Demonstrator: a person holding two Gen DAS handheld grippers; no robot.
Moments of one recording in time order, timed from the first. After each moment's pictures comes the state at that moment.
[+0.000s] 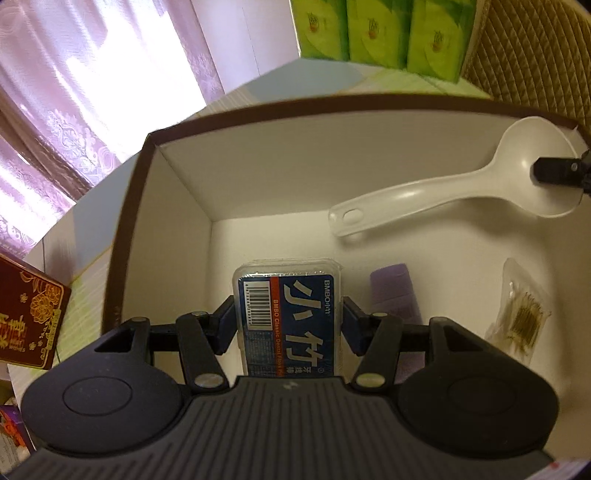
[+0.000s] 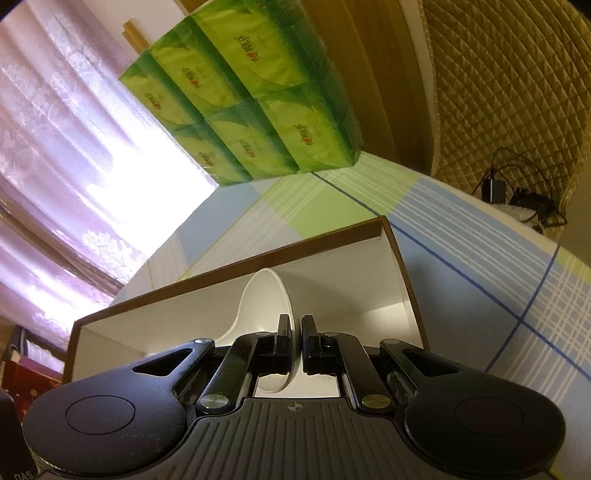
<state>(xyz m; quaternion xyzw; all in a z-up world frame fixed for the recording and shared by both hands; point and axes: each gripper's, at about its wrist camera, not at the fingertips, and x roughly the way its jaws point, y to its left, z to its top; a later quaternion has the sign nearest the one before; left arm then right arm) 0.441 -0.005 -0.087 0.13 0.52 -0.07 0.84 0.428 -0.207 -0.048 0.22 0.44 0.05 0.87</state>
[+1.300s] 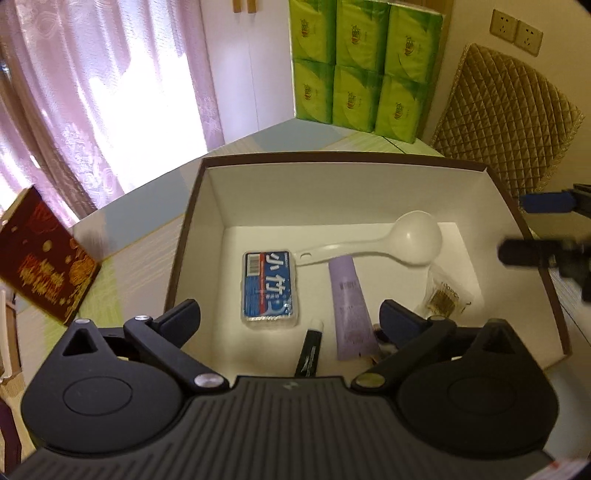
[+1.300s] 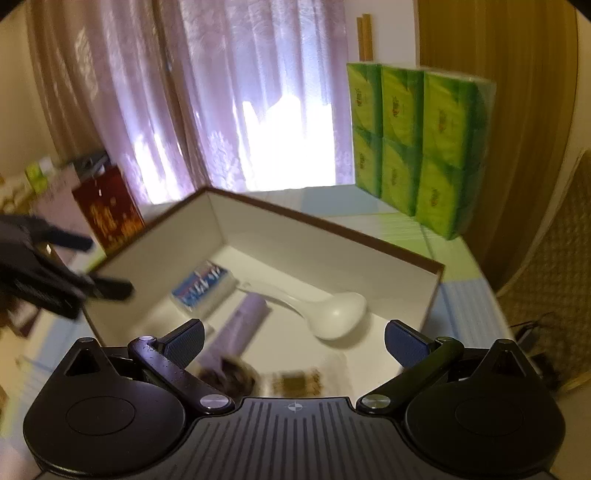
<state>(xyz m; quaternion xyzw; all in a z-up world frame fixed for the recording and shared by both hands) 0.337 0.014 -0.006 0.07 0.45 -0.08 0.89 0.308 -0.195 0.005 -0.06 0.36 0.28 0.89</state>
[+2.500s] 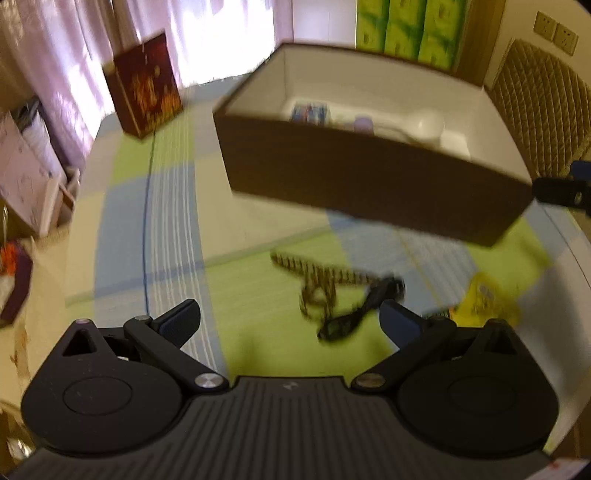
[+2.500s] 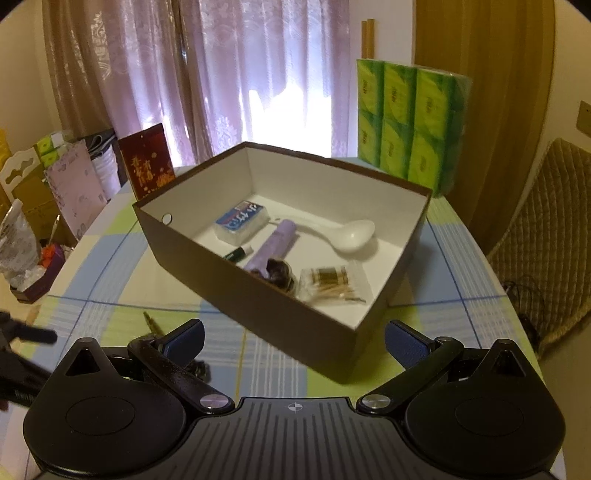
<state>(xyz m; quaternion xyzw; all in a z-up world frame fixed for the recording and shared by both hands) 0.122 0.007 -0.045 -0.01 0.49 0.04 0.87 0.165 -0.212 0.004 -0.07 0.37 0.26 0.89</state>
